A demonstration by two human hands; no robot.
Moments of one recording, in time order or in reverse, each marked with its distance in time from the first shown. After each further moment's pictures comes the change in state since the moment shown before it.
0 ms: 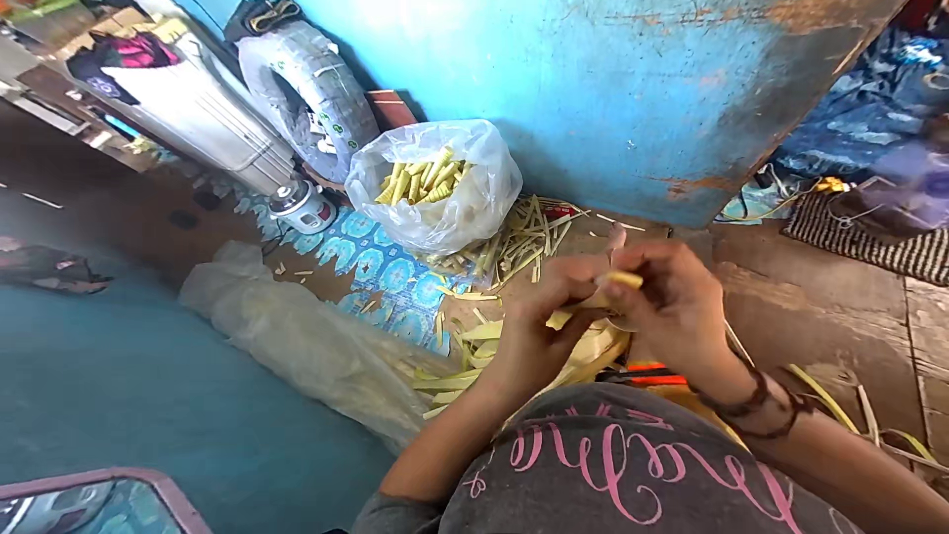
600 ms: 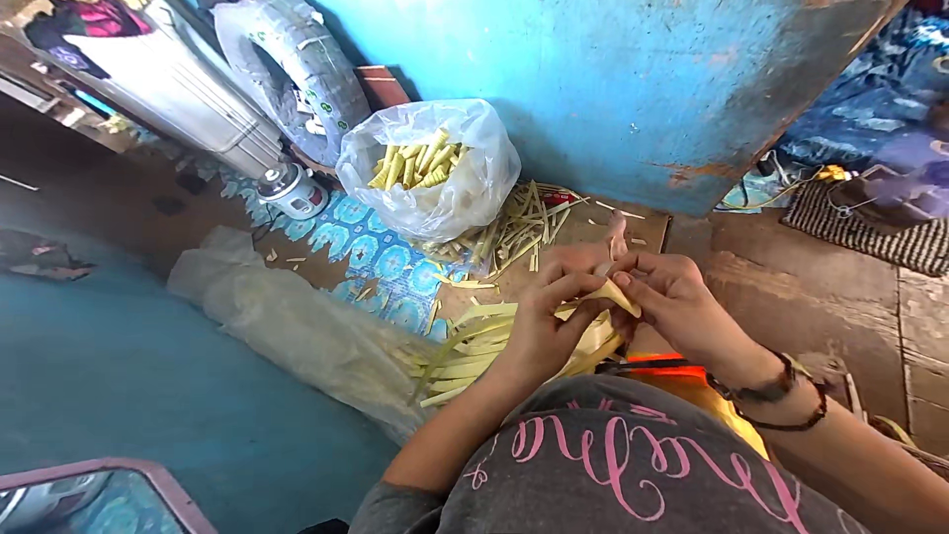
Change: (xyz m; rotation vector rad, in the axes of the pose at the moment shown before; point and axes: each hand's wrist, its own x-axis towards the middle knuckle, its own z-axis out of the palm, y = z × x) left_hand -0.006 -0.013 0.010 -0.036 0.000 -0.178; right_hand -0.005 0.011 -0.018 0.333 -0.266 0.642
